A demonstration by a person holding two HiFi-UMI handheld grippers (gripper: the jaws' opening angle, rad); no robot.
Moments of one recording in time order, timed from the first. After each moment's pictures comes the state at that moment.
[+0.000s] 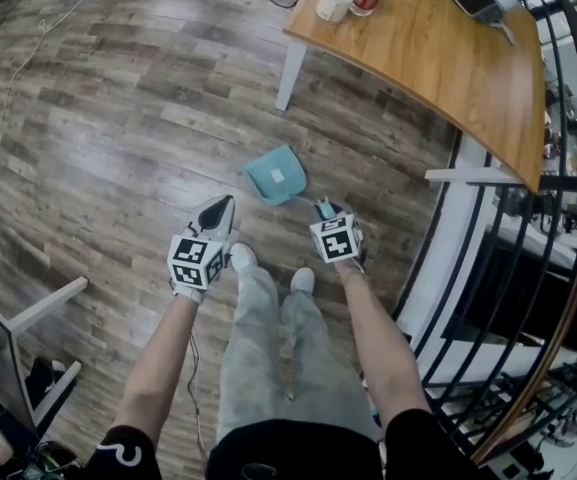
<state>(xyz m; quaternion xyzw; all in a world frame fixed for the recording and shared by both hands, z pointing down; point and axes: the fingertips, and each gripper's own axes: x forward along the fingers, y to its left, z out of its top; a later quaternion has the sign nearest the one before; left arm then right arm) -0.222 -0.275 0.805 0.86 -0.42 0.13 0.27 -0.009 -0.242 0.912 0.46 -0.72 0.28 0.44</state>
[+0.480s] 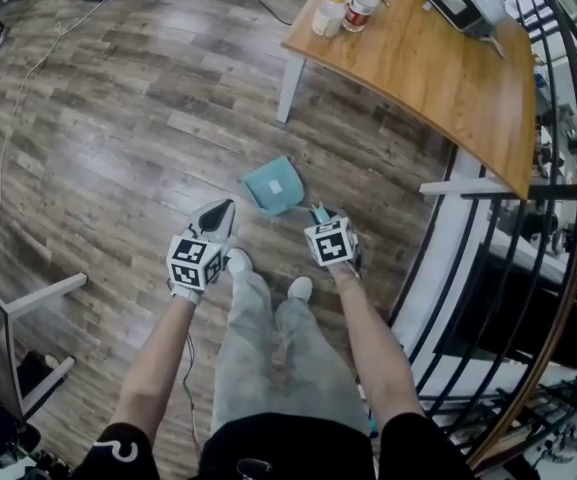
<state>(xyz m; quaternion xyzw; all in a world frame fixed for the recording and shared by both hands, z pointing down) -0.205 -0.247 0.759 0.86 -0.42 0.13 0.26 -0.009 -0.225 0.861 0.45 -0.73 0.28 0.43</state>
